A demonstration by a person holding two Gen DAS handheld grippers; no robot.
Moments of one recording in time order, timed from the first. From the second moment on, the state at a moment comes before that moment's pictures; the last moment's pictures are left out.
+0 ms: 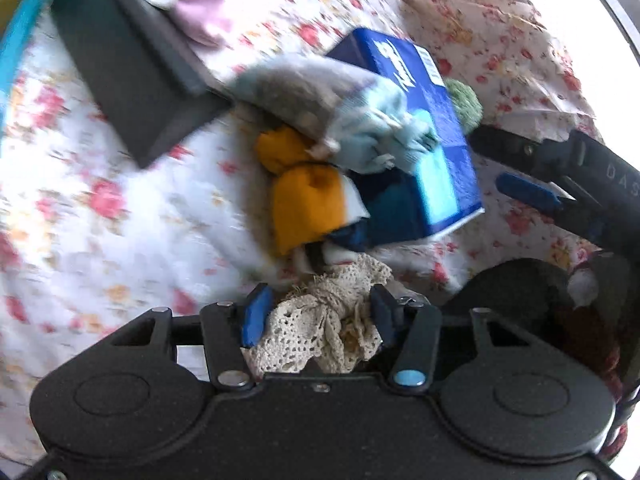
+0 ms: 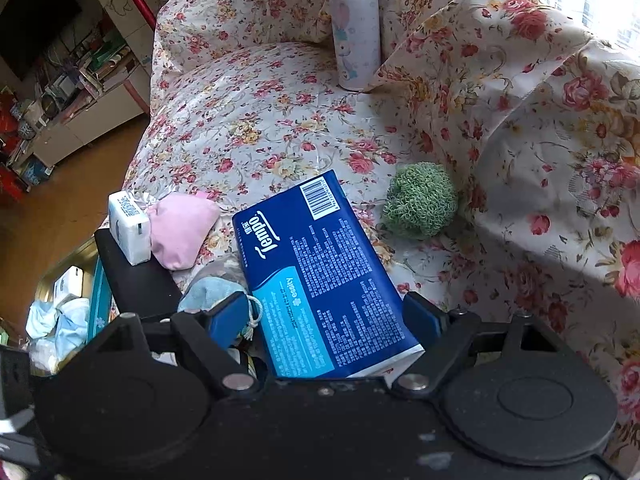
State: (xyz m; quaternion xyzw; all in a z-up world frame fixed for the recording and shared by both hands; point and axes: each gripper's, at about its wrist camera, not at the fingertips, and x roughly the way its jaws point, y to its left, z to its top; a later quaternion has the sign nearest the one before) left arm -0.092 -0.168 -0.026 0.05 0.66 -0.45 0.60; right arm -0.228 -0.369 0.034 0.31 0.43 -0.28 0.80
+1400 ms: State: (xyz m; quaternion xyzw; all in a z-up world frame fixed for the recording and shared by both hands) left arm -0.098 -0.131 -0.018 0.18 0.55 -0.41 0.71; right arm -0.151 -0.455 -0.002 0.29 0.46 -0.45 0.71
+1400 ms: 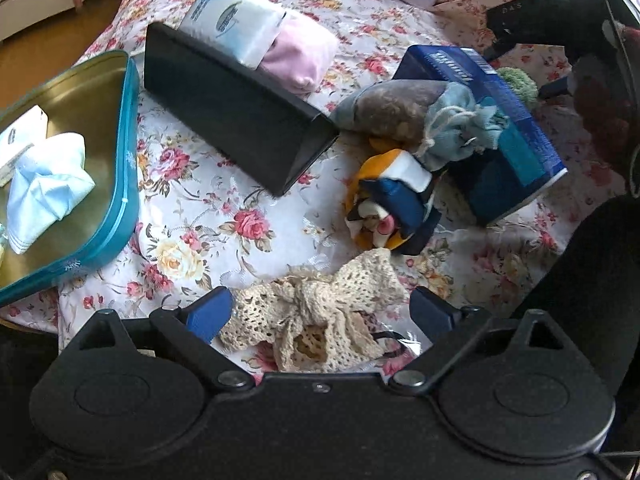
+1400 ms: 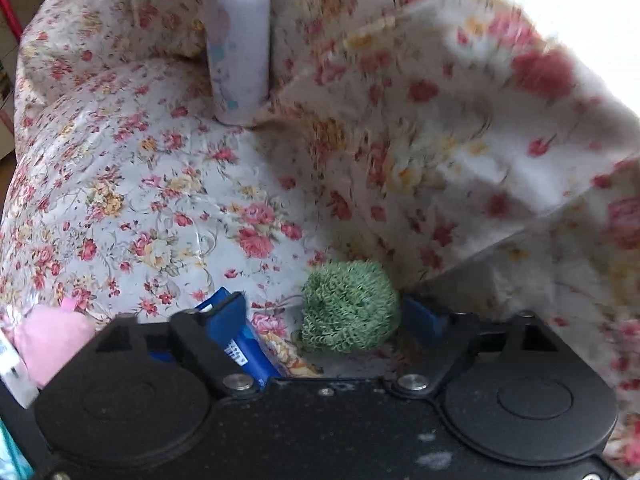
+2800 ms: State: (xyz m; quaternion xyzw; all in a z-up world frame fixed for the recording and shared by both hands) left arm -0.095 -0.149 -0.007 0.21 0.51 -0.39 0.74; right arm -0.125 -0.449 -0.027 0.15 0.52 -0.47 0.70
